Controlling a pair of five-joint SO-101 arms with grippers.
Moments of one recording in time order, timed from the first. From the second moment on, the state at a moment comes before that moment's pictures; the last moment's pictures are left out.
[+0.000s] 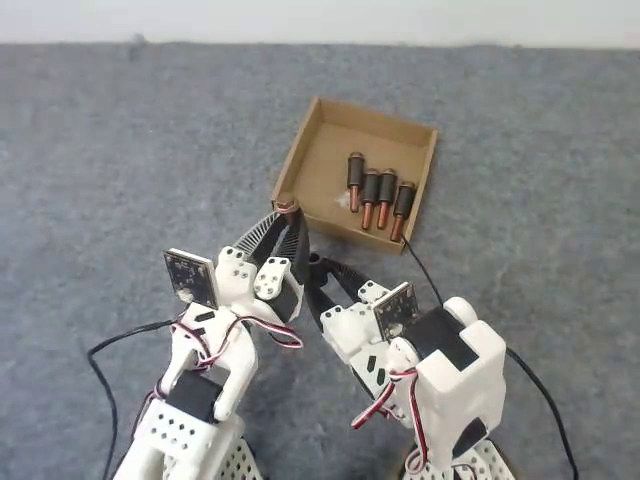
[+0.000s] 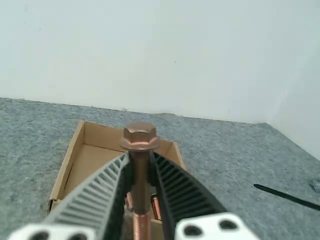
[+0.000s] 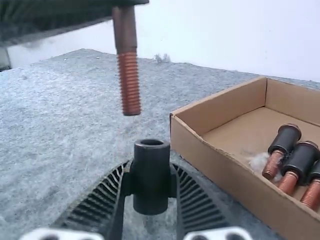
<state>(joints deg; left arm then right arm) 18.0 -89.5 97.7 10.2 23.2 -39.7 19.5 90.1 -93.6 -5.7</state>
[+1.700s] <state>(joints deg) 16.1 -59.2 97.4 -17.2 23.2 -39.7 19.6 85.9 -87.8 -5.1</state>
